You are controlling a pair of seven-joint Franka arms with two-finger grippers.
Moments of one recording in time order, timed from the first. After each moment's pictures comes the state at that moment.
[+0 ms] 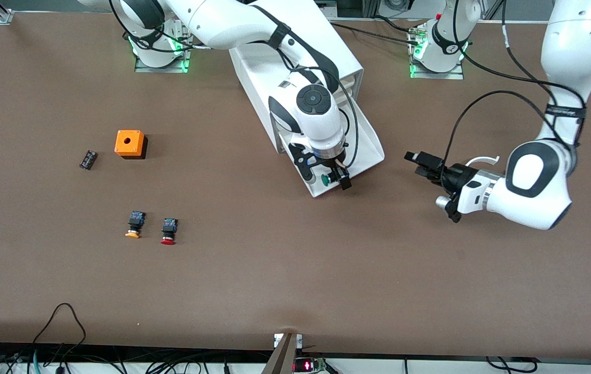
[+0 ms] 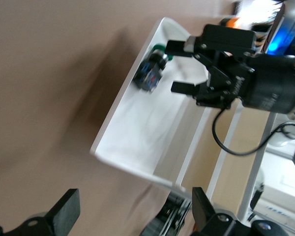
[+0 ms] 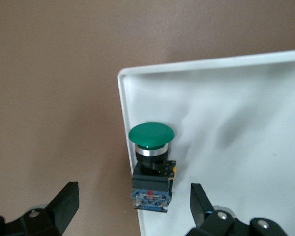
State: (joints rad) left arm 0.16 0.57 -0.22 -1.58 -0.60 1.45 0.49; right arm 0.86 0.95 0.02 -1.05 0.08 2.25 1.99
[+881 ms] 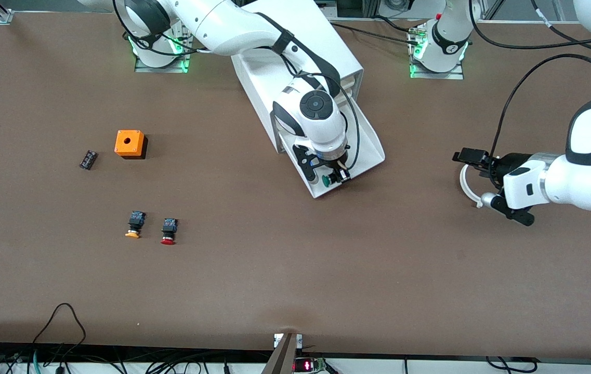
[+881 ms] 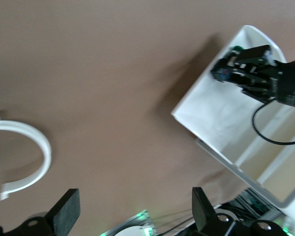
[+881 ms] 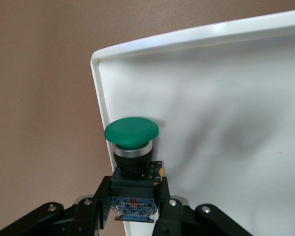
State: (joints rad) left arm 0.15 0.47 -0.24 -1.30 -0.18 1.33 0.25; right arm 0.86 0.98 0.03 -1.05 0.08 2.28 2.00
